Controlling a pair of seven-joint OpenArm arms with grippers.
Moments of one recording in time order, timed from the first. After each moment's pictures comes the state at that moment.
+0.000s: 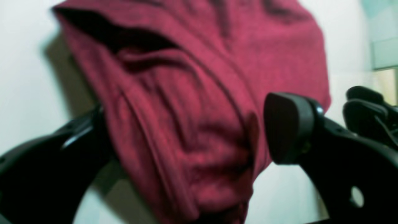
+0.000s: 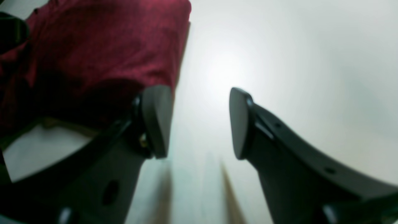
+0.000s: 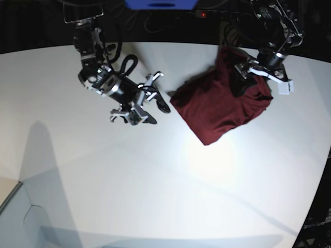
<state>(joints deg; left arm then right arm) 14.5 4.8 -40.7 89.5 -40.3 -33.6 49.7 -5.3 1.8 -5.6 84.7 -1.5 39.4 -12.7</state>
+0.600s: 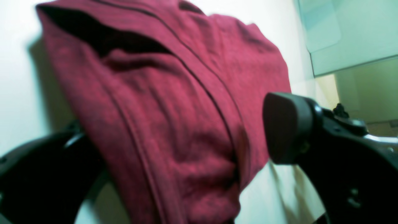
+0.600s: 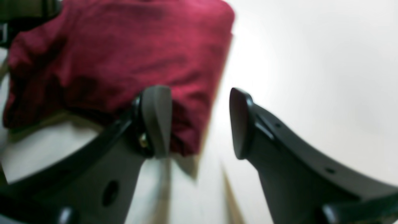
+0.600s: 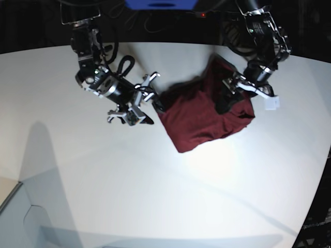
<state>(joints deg) 7.5 4.3 -34.9 78.1 -42.3 -36.0 45.9 -5.0 2.9 -5.6 84.7 -1.5 39.4 -12.7</state>
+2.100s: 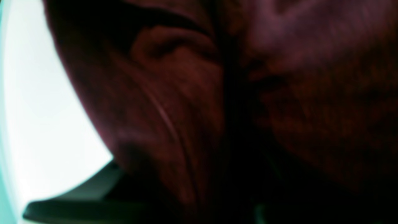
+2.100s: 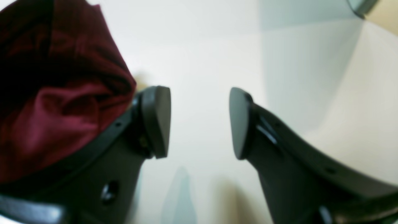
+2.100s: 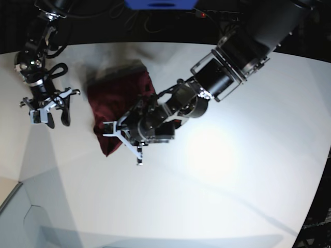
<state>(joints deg) -30.4 2.9 51.3 56.4 19.6 -33.5 24.7 -8.4 4.0 32.0 89.1 -1.4 39.5 -12.7</state>
